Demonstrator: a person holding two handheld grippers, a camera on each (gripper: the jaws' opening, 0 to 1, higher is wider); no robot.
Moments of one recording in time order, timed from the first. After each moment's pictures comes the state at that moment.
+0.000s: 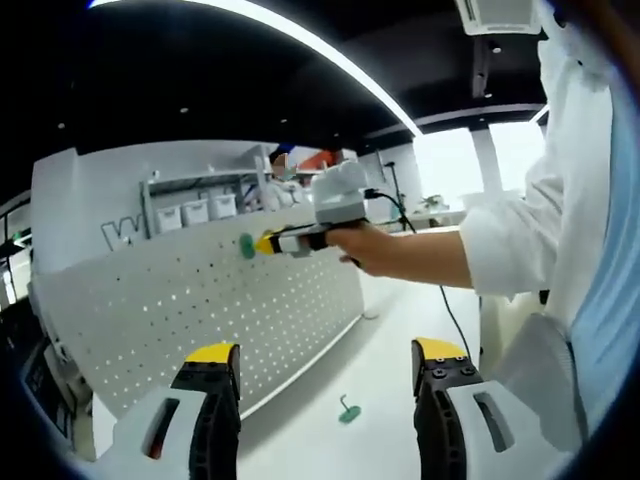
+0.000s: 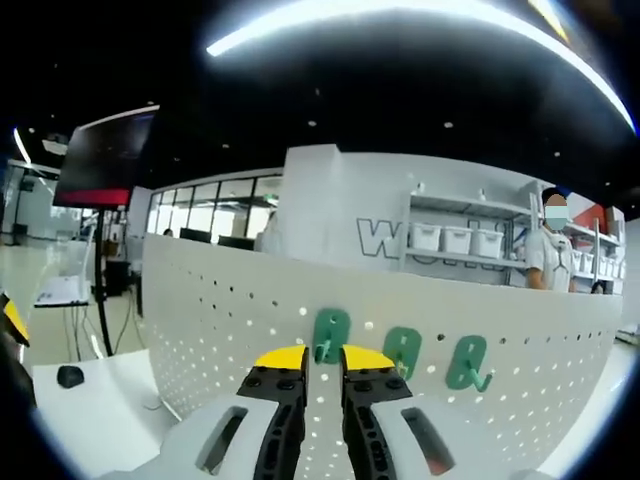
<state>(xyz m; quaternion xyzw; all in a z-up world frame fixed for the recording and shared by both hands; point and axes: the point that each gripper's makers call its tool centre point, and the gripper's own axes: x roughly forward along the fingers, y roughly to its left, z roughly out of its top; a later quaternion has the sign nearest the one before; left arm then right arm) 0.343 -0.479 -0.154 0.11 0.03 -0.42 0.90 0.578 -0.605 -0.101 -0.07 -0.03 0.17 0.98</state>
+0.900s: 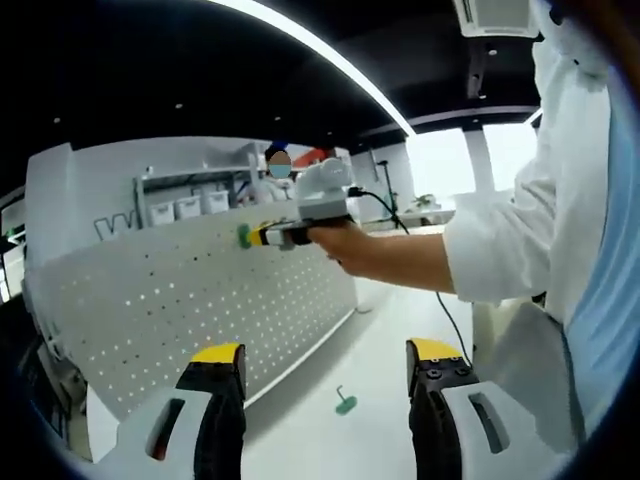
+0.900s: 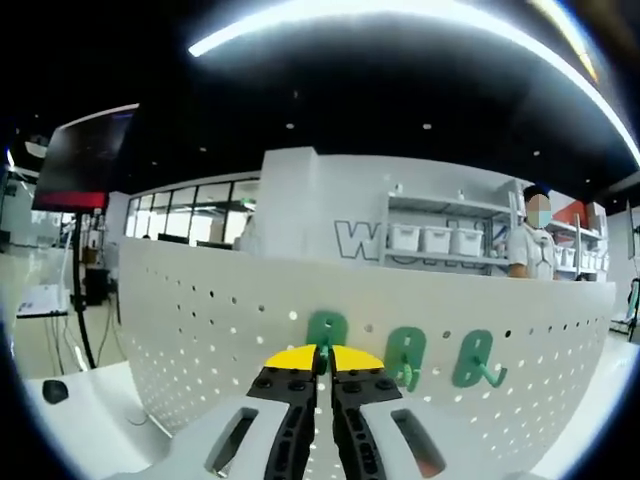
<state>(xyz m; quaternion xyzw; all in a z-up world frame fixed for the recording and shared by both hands) 0.342 -0.468 -0.165 0.11 0.04 -0.44 0.89 0.586 -0.601 -0.102 -0.05 -0.04 0.13 0.99</state>
